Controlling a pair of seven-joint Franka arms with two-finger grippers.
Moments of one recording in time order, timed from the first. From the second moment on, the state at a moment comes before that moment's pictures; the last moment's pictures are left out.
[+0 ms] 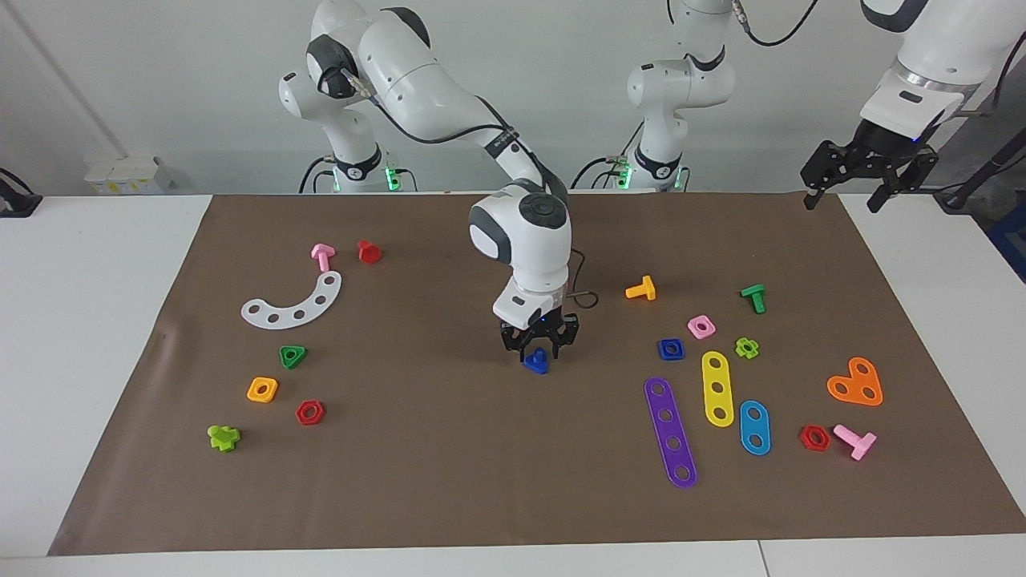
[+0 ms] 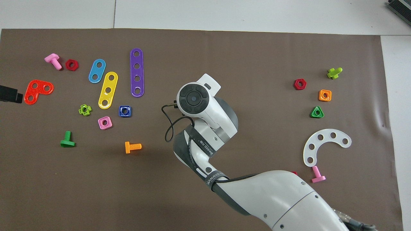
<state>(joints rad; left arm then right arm) 0.00 0.00 0.03 -1.49 0.00 1.54 0.18 0.58 0.67 0.06 -1.43 -0.16 2.24 0.65</state>
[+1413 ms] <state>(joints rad) 0.00 -0.02 0.02 -1.55 0.00 1.53 0.12 0.58 0.65 0.06 -1.42 -0.16 2.22 0.69</state>
